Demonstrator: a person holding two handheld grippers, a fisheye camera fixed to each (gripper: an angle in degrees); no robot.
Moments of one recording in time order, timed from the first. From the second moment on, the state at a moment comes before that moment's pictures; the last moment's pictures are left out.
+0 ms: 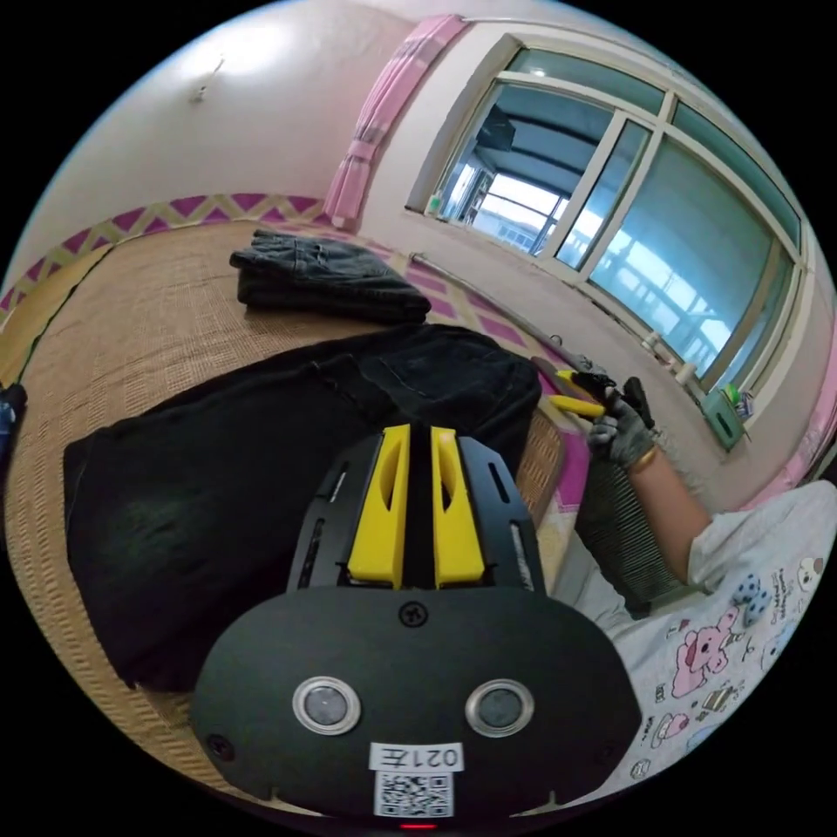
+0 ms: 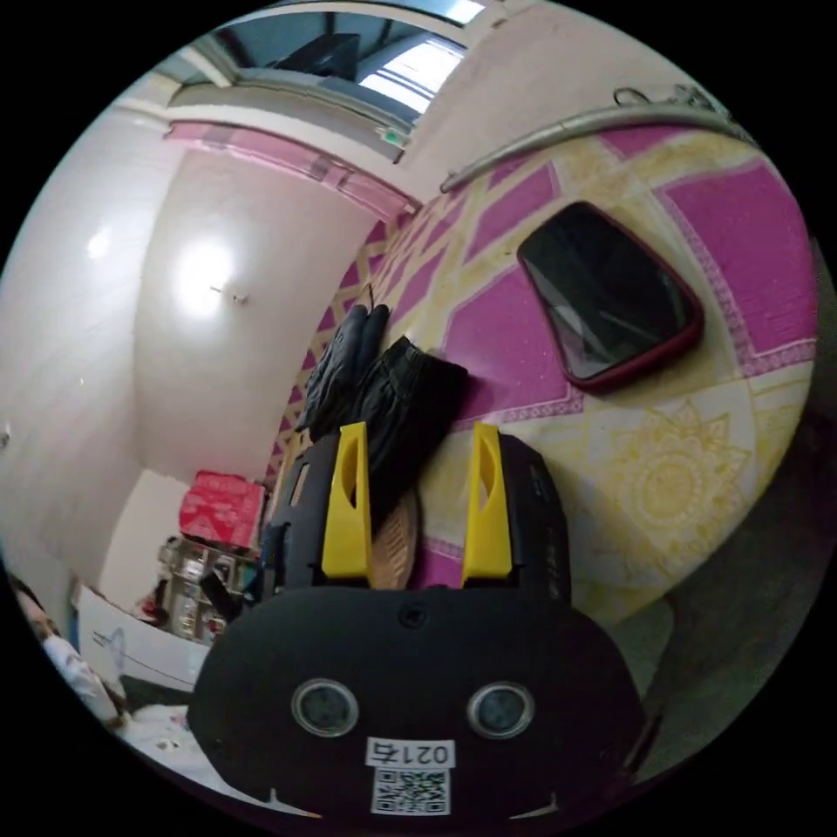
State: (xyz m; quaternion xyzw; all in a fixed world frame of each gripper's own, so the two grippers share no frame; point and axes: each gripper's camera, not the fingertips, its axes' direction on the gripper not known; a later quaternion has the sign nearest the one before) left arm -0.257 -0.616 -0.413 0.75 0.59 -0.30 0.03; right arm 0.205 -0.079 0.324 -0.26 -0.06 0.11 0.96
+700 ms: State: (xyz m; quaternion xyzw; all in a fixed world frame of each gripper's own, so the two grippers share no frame) left arm -0.129 -0.654 -0.315 0.69 0.63 -0.34 -0.06; right arm 0.193 -0.060 0.408 -0.27 -0.17 0.21 0.92
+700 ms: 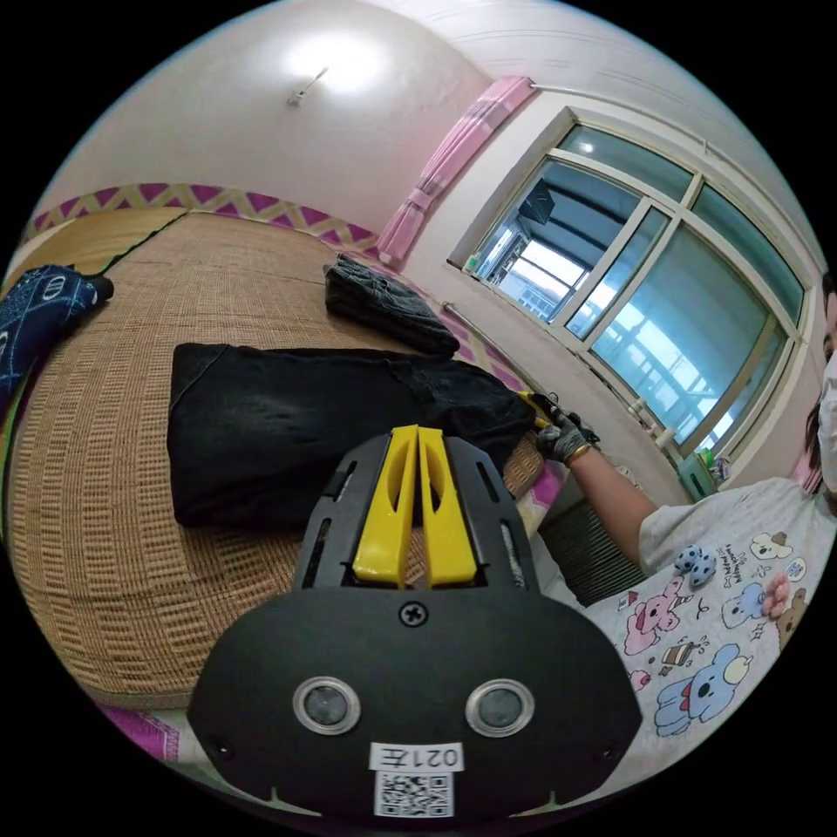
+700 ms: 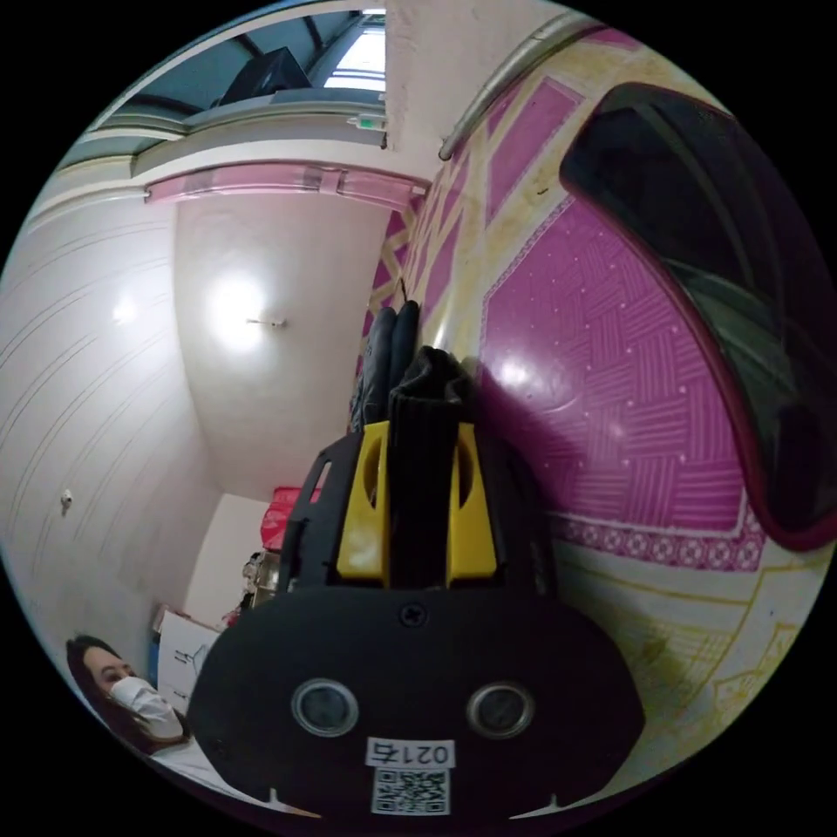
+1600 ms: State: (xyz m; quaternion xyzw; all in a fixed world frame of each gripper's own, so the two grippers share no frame) left arm -0.002 -0.721 -0.206 0.62 0.68 -0.38 -0.08; right arm -0.423 0.421 0.385 -0.36 -0.15 -0.53 0.75
